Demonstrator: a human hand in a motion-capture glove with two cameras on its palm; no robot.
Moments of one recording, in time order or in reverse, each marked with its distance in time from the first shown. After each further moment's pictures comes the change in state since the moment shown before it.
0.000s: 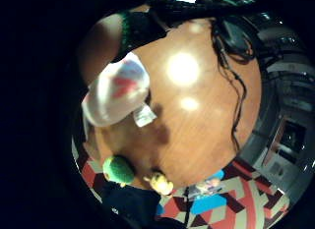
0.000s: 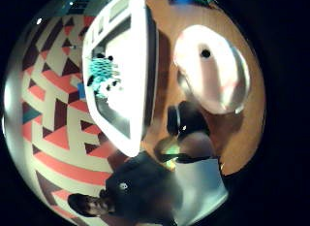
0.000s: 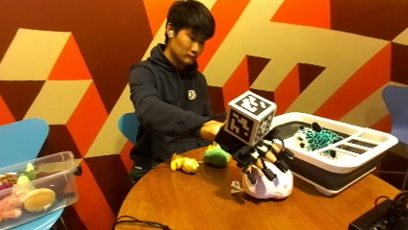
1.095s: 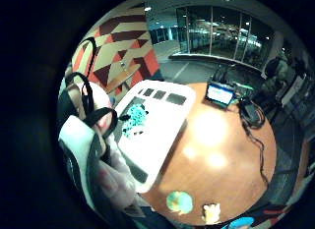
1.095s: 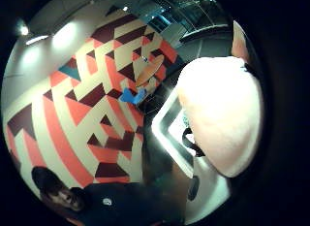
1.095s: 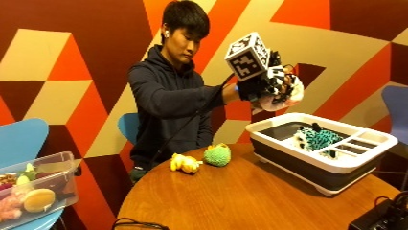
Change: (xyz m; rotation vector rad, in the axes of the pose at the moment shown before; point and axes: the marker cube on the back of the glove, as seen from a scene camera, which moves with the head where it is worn) arm -0.156 0.067 -0.103 0.625 -0.333 -0.397
